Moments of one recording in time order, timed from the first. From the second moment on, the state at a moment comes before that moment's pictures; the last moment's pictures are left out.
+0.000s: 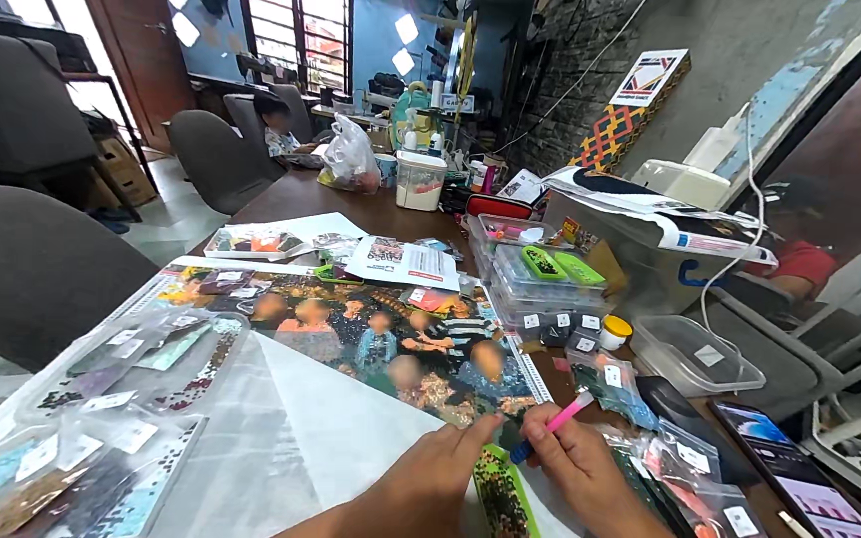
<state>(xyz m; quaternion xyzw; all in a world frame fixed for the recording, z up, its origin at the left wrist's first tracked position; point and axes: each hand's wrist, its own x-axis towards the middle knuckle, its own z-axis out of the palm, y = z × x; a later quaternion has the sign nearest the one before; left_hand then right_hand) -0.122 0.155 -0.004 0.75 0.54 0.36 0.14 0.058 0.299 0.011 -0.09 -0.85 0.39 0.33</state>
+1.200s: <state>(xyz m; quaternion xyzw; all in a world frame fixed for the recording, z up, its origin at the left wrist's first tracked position) -0.121 0.156 -0.006 0.75 0.54 0.36 0.12 0.058 0.302 0.015 -0.10 -0.86 0.37 0.34</state>
